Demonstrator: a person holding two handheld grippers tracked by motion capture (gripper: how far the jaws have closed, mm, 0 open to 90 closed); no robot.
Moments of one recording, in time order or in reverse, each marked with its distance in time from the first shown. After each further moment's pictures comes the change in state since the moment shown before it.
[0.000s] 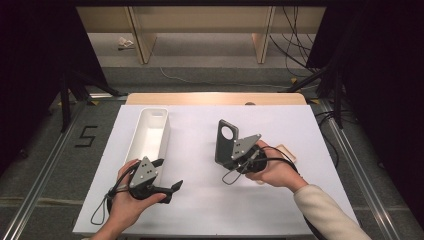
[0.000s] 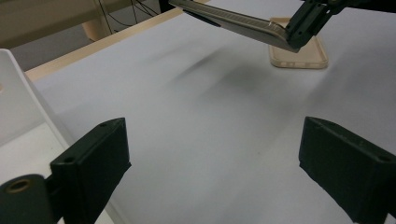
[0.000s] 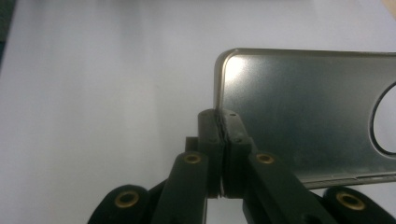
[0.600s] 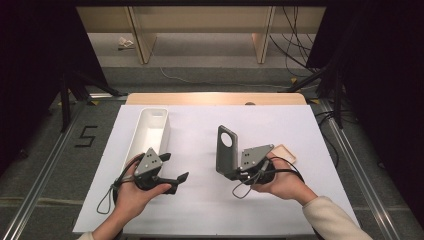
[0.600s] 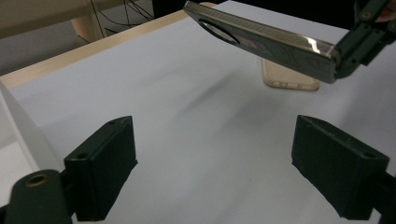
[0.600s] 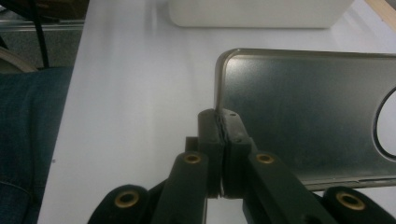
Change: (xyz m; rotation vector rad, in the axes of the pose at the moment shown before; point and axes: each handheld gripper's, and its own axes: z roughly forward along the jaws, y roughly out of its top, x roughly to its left) left arm 0.006 0.025 0.016 -0.002 -0.045 -0.070; right arm 0.029 -0.010 -0.018 -0.124 0.049 -0.006
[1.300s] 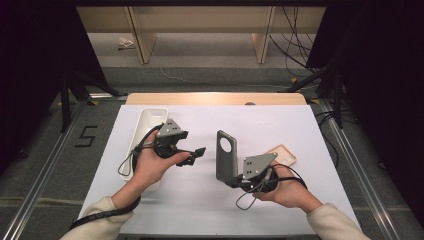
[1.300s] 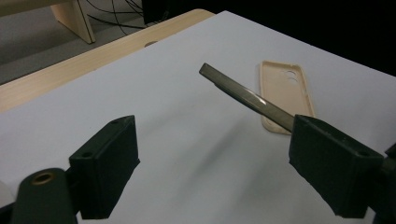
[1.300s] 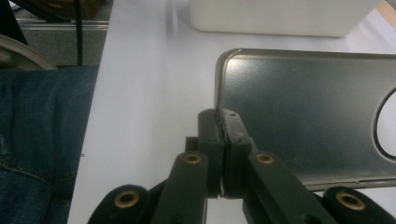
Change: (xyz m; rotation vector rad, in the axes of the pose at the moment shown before) left arm 0.010 0.071 0.047 0.065 -0.058 -0.036; right arm 0.019 -0.001 -0.007 -0.014 0.018 -0.026
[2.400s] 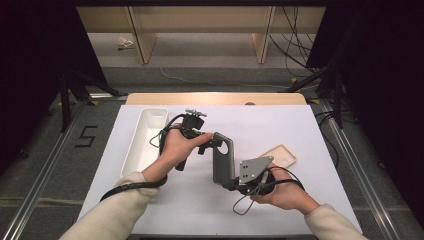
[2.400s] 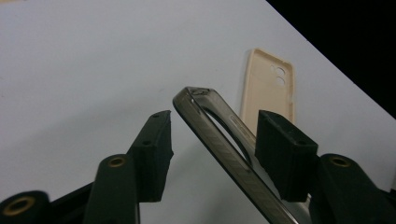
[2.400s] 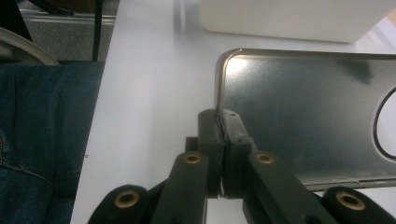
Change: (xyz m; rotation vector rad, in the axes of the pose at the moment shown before) left arm 0.004 0.029 0.067 0.226 -0.103 -0.285; right arm 0.006 0.005 0.006 0.011 0.004 -0.045
